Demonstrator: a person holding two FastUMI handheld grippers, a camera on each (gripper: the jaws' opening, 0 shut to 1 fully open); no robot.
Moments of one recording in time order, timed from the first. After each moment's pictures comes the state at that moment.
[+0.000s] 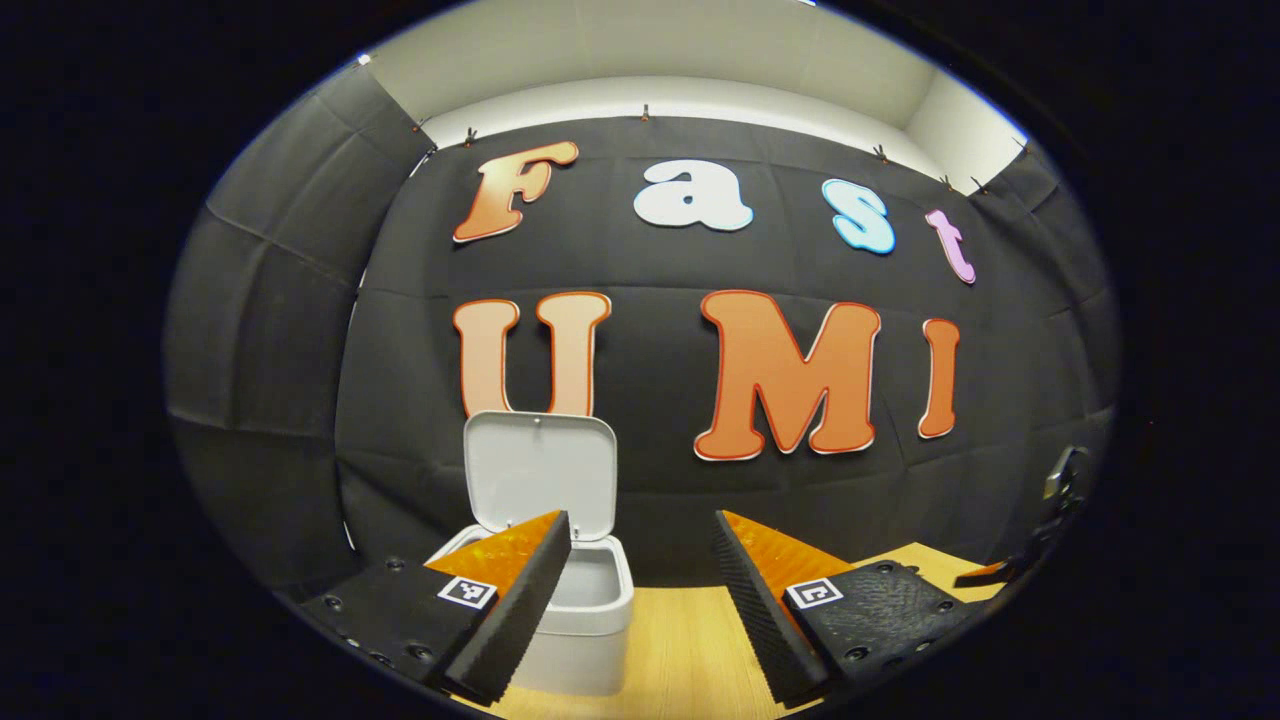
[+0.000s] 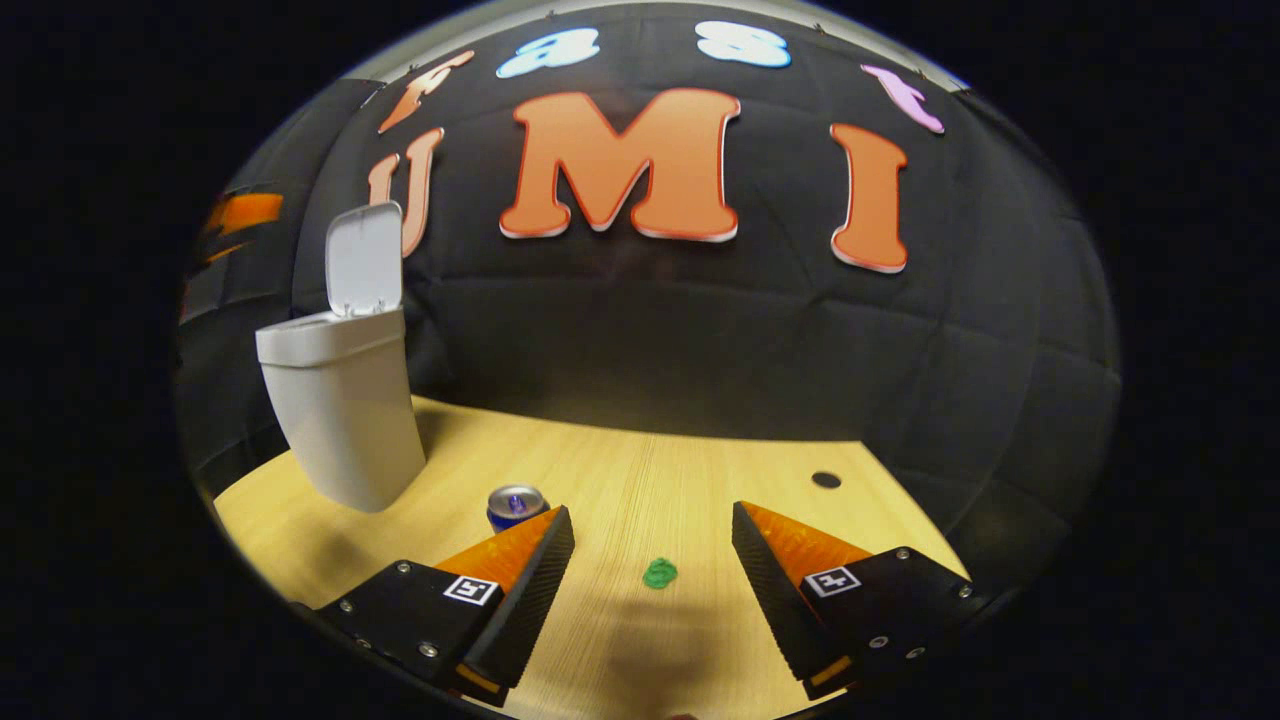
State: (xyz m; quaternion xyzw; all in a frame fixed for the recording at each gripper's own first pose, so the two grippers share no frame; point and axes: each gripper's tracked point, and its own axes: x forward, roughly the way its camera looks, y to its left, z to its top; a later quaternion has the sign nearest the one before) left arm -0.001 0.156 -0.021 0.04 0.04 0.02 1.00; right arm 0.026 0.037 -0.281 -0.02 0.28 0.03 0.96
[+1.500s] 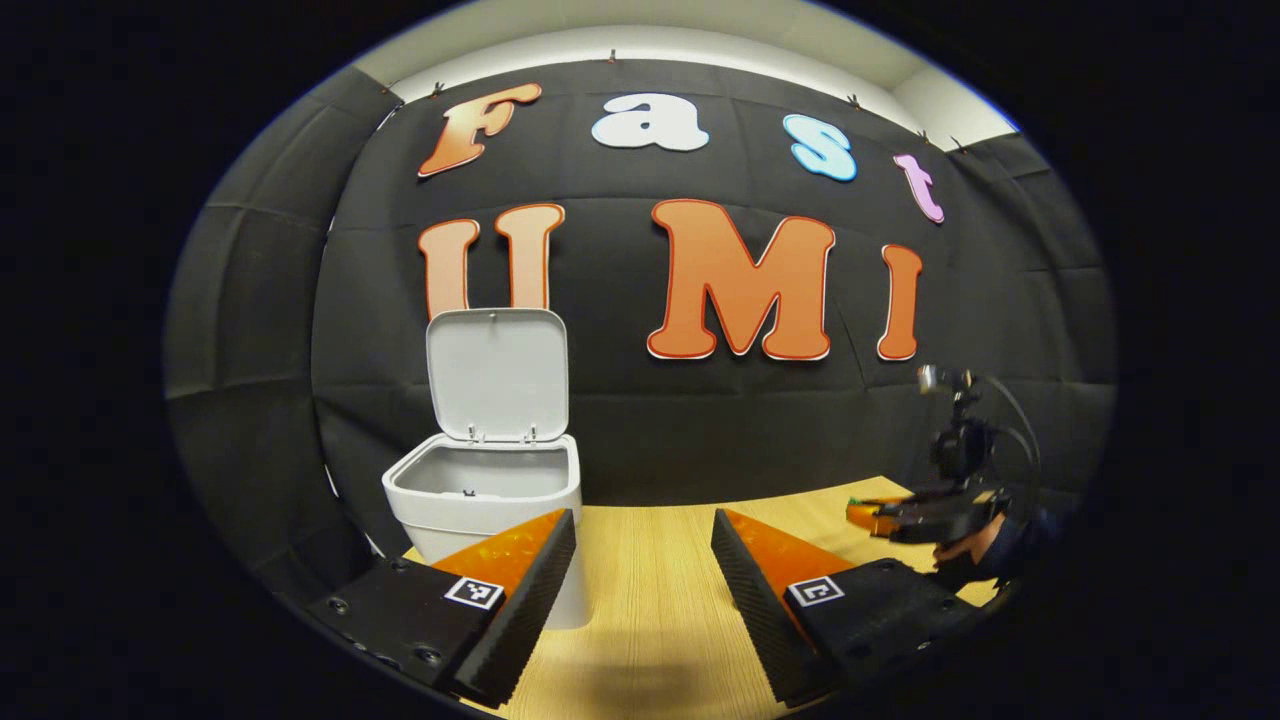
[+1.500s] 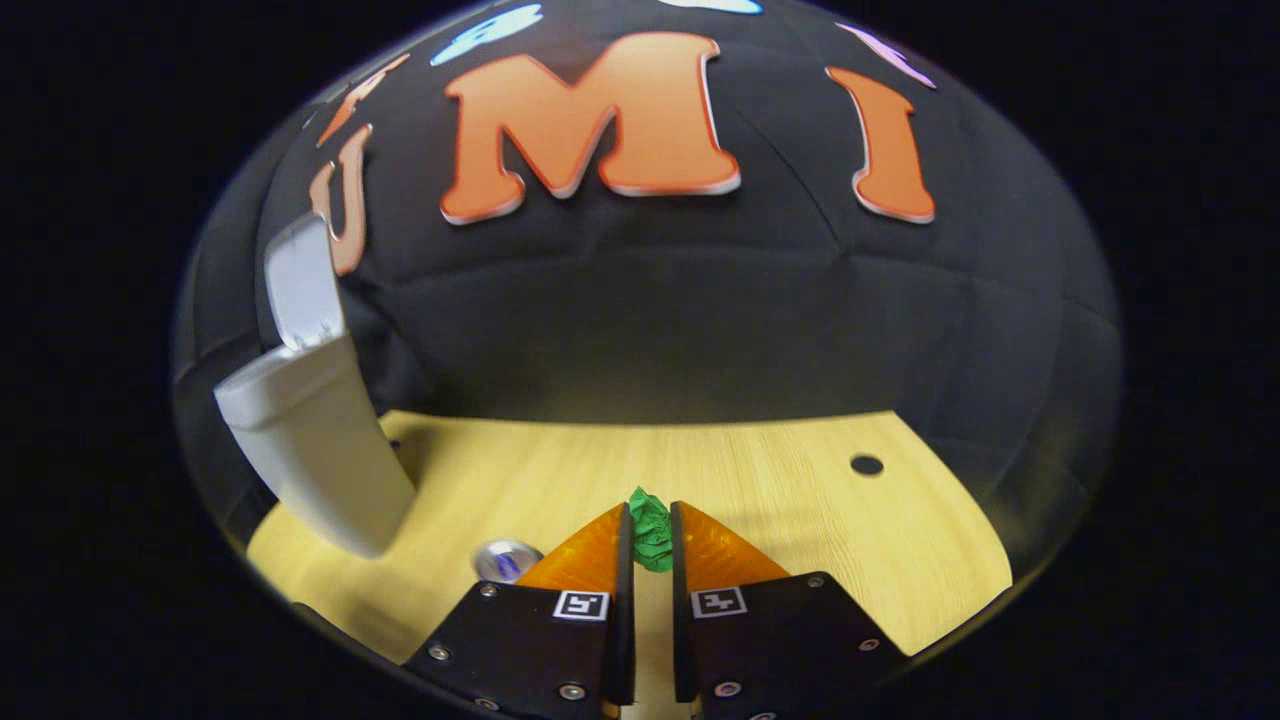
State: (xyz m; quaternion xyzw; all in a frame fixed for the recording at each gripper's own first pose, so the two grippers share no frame) left arm -0.046 0.131 -0.092 0.03 0.15 -0.01 0.99; right arm 0.133 0.077 -0.210 0.03 0.26 0.04 0.96
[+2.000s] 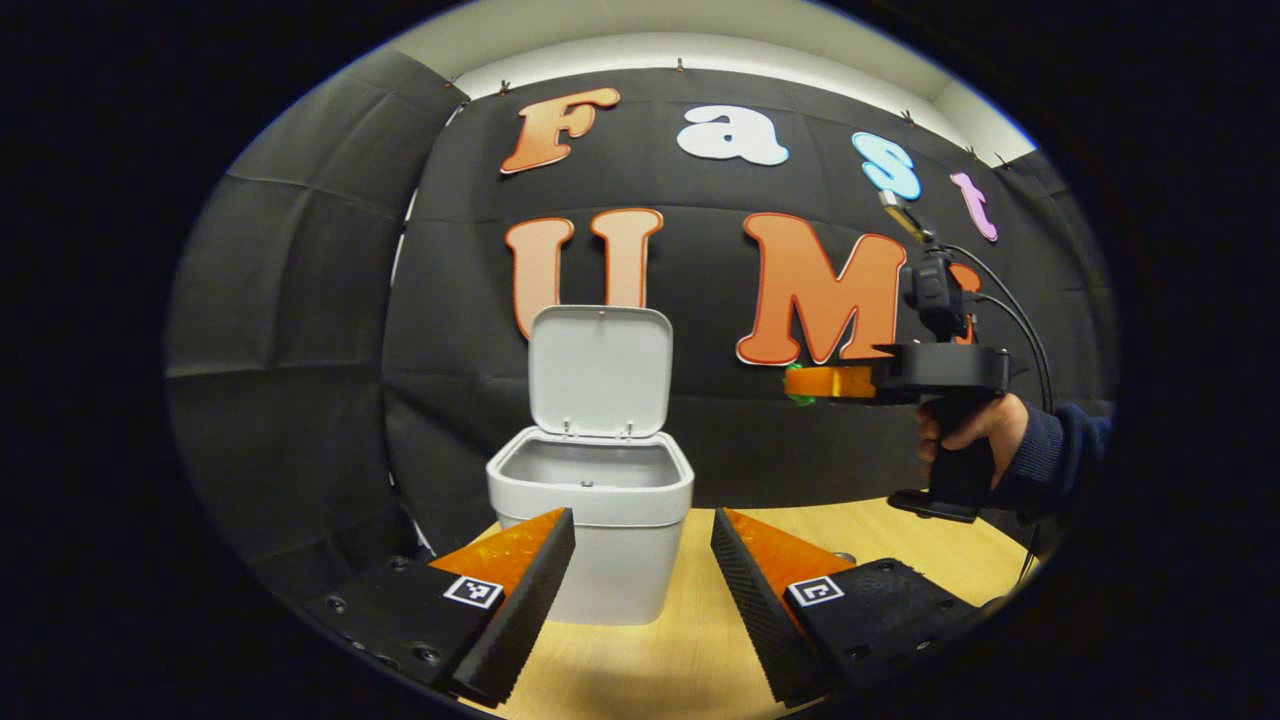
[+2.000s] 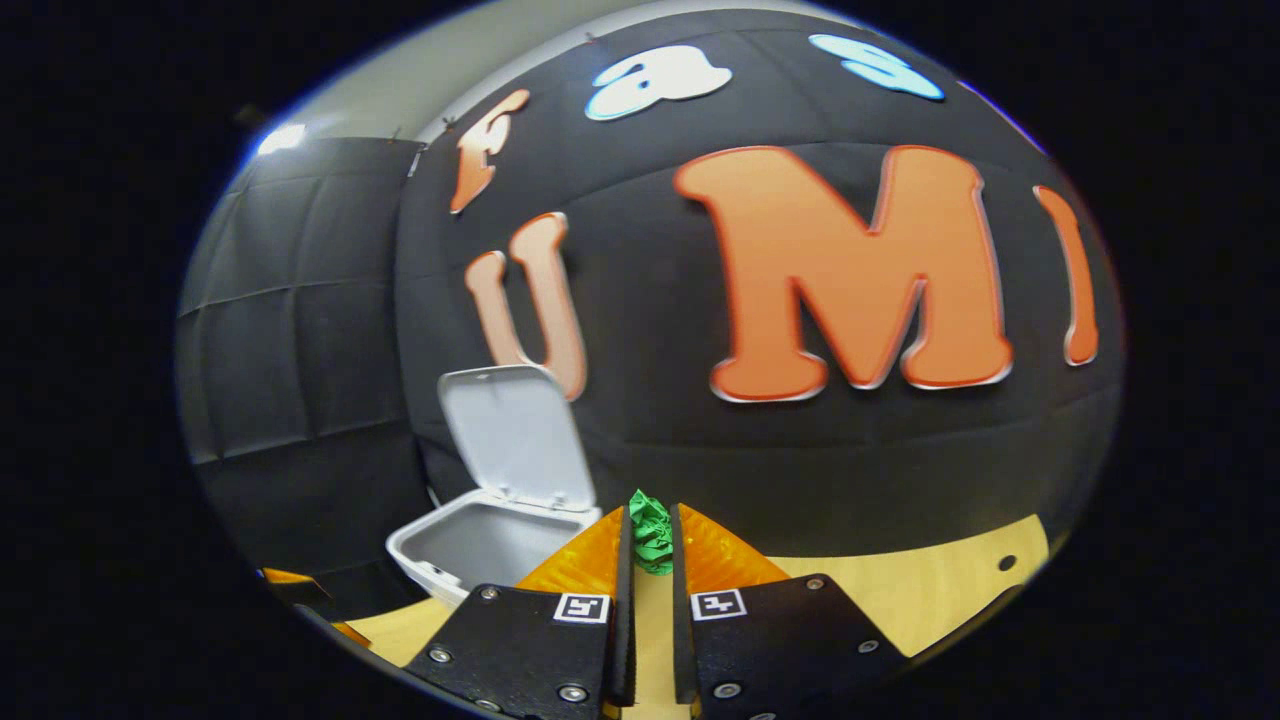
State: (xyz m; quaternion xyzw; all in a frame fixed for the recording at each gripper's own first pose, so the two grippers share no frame) left arm -0.085 0.236 -0.086 0.02 0.14 0.09 0.99; right arm 0.166 0.339 -0.073 0.07 0.16 0.24 0.95
